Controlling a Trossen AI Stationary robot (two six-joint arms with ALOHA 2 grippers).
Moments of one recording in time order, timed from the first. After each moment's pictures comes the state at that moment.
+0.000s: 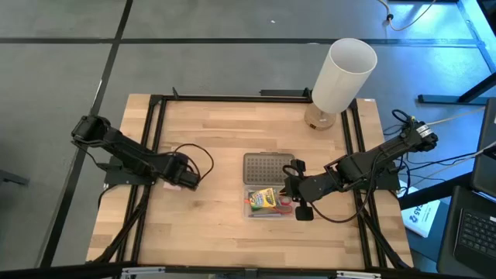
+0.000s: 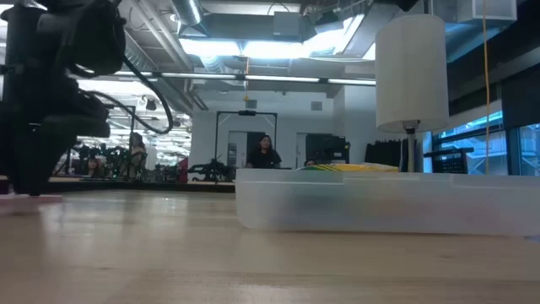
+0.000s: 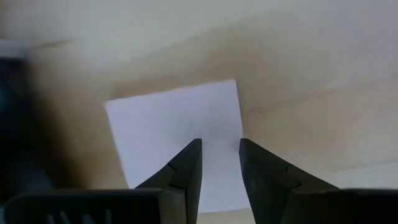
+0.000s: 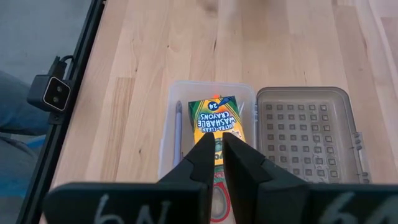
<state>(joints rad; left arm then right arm) -0.30 1.35 0.61 -0.91 -0.11 -1.62 0.46 1.41 1.24 -0.69 0.26 0.31</state>
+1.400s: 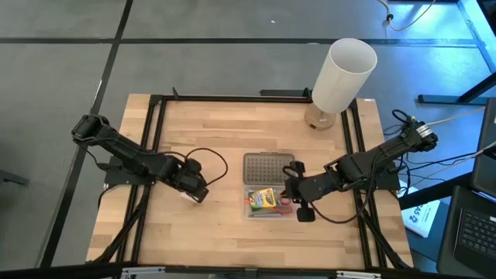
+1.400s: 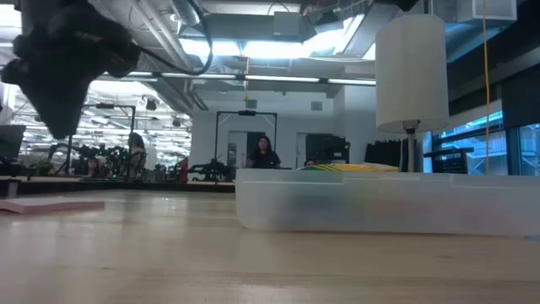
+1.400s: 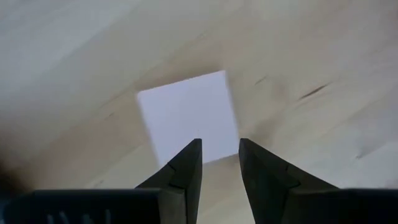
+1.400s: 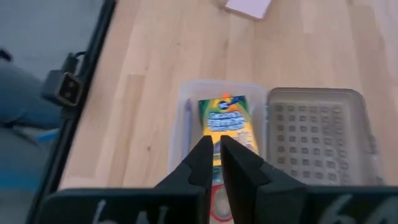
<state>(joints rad) -0.39 1.34 0.89 -0.96 -0.12 -1.41 0.46 1.40 1.24 -0.69 0.21 0.29</state>
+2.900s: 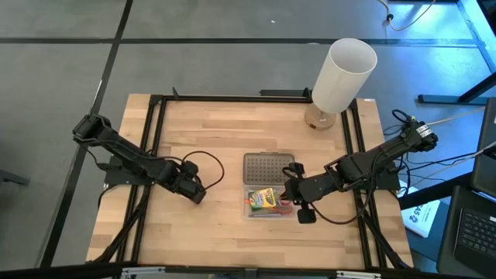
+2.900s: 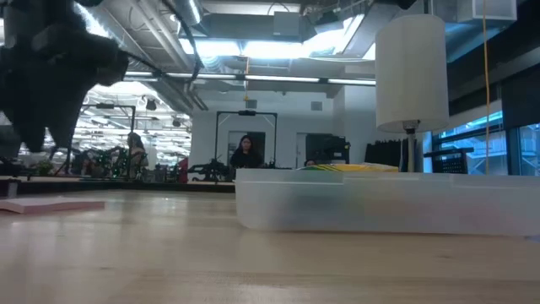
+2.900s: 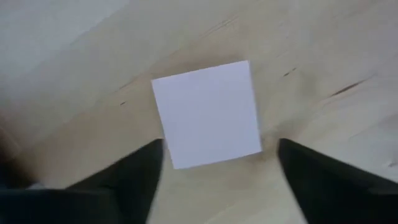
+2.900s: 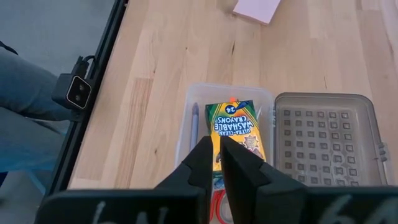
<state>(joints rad) -0.43 1.36 0.84 -0.95 -0.13 -1.50 0.47 1.41 1.24 -0.67 0.18 0.28</state>
